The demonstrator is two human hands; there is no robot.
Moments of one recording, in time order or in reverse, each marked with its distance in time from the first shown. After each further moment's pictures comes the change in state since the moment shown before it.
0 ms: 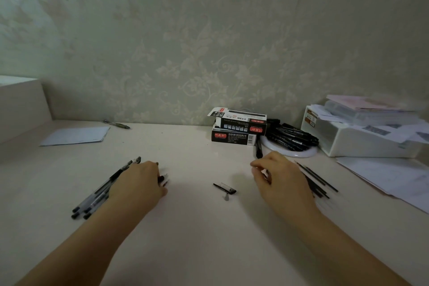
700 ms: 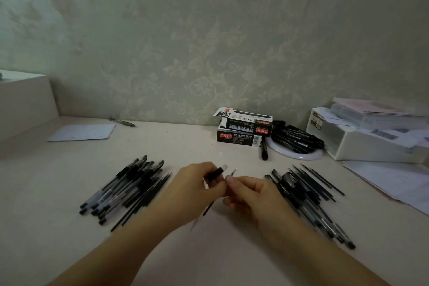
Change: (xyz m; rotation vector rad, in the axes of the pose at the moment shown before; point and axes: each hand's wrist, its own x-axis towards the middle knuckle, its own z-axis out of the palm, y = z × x) left_hand -0.028 0.056 0.007 -0.754 0.111 0.453; right_hand -0.017 -0.047 0.023 1.127 -0.410 0.585
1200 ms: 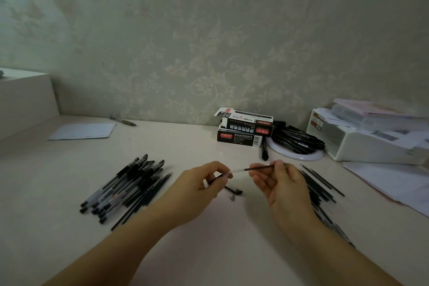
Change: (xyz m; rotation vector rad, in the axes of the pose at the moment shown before) left_hand 0.001 -0.008 0.002 -0.146 -0.136 -0.049; right_hand 0.006 -0.014 -0.019 0.367 0.389 -0.176
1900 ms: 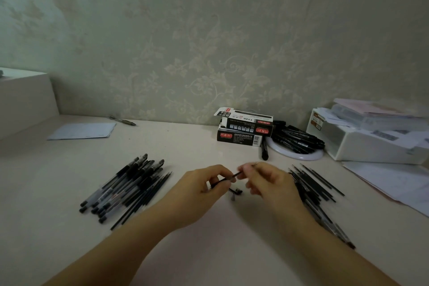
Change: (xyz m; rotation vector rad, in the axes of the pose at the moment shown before) left_hand -0.003 0.000 0.001 0.034 -0.023 0.068; right_hand -0.002 0.004 -0.005 -0.598 -0.283 -0.158
